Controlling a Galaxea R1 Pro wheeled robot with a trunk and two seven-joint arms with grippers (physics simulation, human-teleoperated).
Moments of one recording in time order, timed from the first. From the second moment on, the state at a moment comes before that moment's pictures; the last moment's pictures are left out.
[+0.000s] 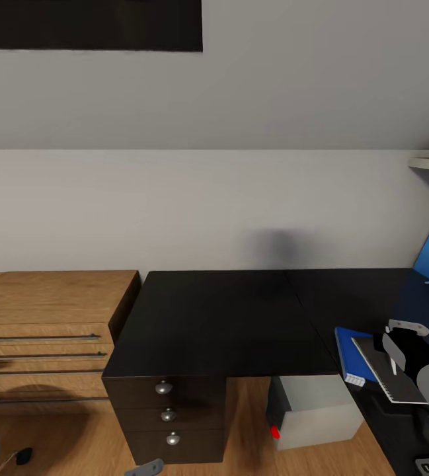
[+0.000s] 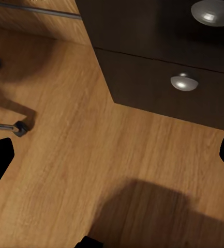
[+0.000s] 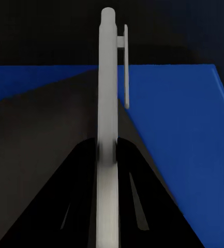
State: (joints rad) left arm -0.09 0.06 -0.74 -0.94 0.71 -0.03 0.87; right arm -0.93 -0.41 0.02 -0.27 -0.21 0.40 -0.23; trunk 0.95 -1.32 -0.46
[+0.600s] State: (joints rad) left arm -0.09 0.06 -0.74 -0.94 0.71 -0.03 0.87; right arm -0.93 -0.41 0.02 -0.29 -0.18 0.40 -0.23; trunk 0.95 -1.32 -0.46
